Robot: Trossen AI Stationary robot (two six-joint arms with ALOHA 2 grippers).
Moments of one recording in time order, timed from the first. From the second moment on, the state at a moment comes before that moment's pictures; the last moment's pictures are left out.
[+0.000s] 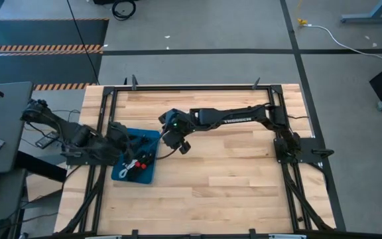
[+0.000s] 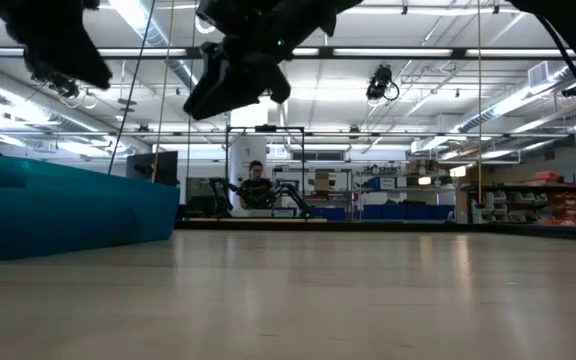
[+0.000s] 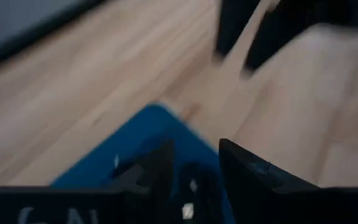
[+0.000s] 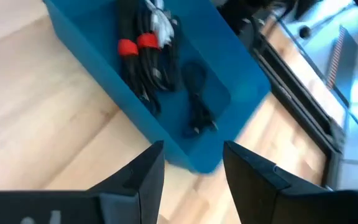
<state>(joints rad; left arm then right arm) -0.51 0.81 0.75 -0.92 -0.73 -0.97 -0.05 2.11 1.85 -0.48 -0.08 -0.81</state>
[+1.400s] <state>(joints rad) -0.22 1.11 0.75 -1.35 -0.13 -1.35 -0.01 1.98 1.85 -0.87 -0.09 -0.48</state>
